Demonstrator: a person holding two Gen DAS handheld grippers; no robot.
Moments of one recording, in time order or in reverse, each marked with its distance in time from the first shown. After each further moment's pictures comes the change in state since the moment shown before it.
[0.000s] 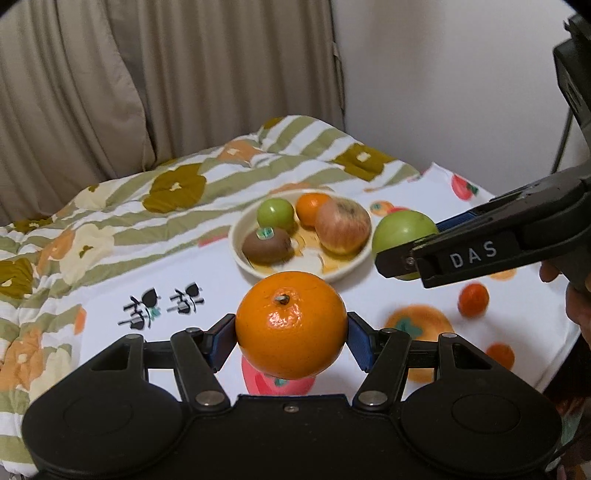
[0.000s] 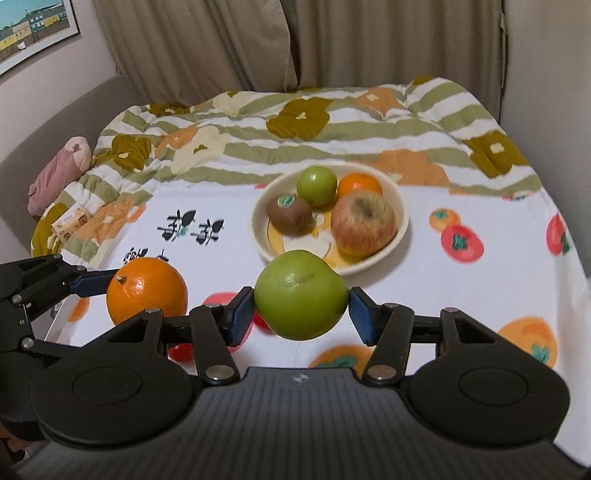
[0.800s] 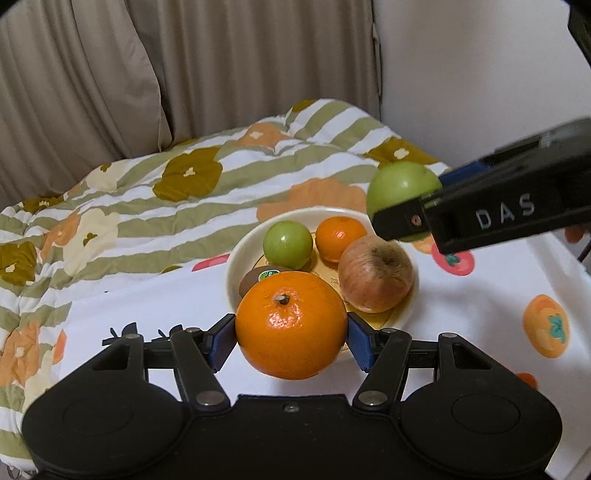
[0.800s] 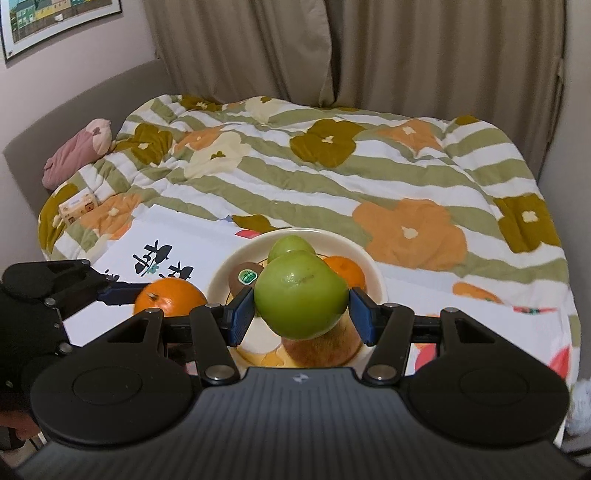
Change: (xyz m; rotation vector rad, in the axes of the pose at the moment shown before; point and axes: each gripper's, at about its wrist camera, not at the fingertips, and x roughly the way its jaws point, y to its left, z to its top) left arm 0.097 -0.006 0.065 -0.074 0.091 0.084; right arm 0.062 -0.057 0.094 -0.190 -0.007 0.099
